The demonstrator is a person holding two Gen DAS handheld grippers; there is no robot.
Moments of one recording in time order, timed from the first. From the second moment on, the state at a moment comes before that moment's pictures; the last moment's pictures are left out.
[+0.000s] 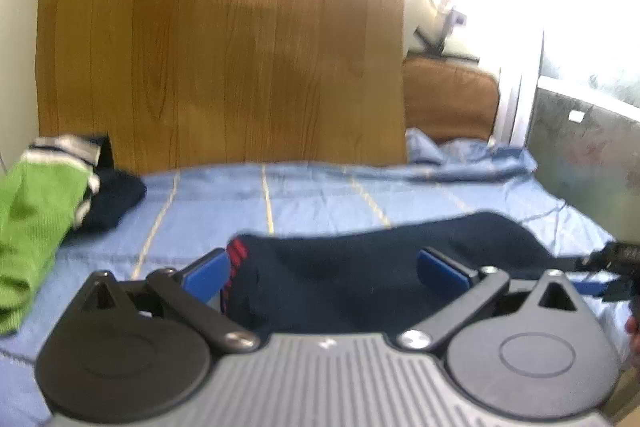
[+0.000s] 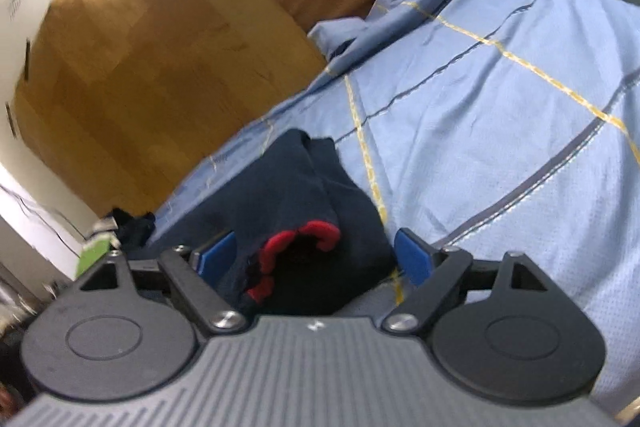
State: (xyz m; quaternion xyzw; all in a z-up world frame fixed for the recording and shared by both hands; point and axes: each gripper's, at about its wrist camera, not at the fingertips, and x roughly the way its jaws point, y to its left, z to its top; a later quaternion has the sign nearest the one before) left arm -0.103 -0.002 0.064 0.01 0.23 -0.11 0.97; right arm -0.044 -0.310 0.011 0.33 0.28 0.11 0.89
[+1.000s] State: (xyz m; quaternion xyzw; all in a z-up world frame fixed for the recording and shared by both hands) left arm -0.029 0.113 0.097 -0.11 0.29 -0.07 0.95; right arm -0.014 0.012 0.071 -0.14 0.27 0.39 0.87
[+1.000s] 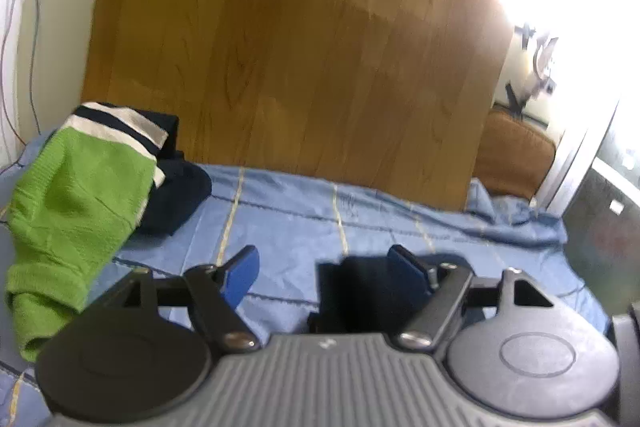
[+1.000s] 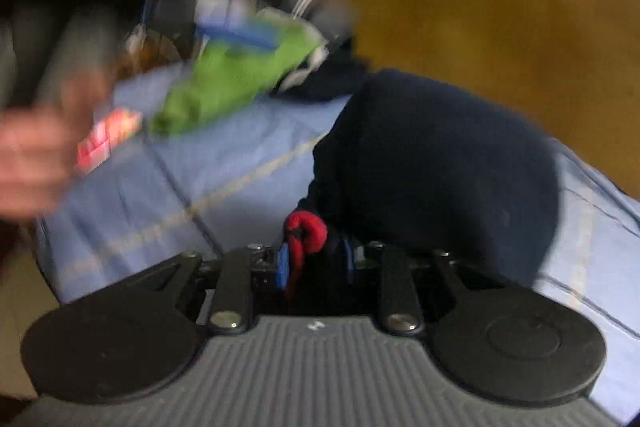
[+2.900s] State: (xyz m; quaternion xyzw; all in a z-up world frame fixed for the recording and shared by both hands) left arm 0.133 -0.146 0.064 0.10 0.30 -0.03 0.95; right arm 0.078 -0.296 0.093 0.20 0.21 0.15 0.95
